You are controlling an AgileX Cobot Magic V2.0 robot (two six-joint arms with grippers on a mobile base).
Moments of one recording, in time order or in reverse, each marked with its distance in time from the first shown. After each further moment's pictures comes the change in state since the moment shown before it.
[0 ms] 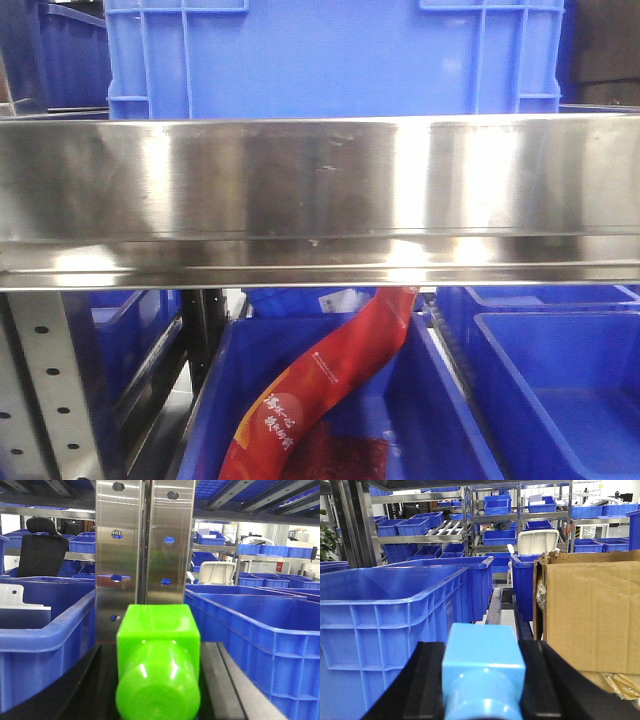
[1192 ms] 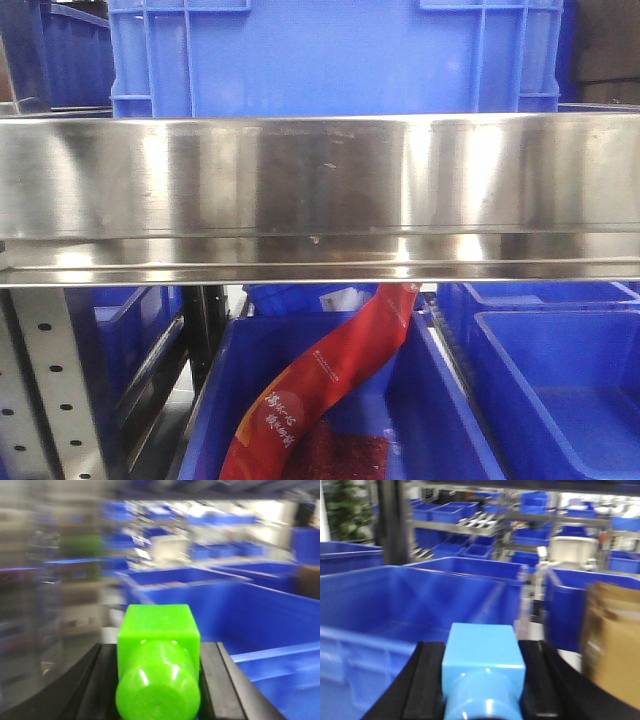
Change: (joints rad) left arm -0.260 0.365 -0.326 0.072 0.074 0.000; right arm 0.170 0.369 -0.303 -0.123 -0.026 -0.002
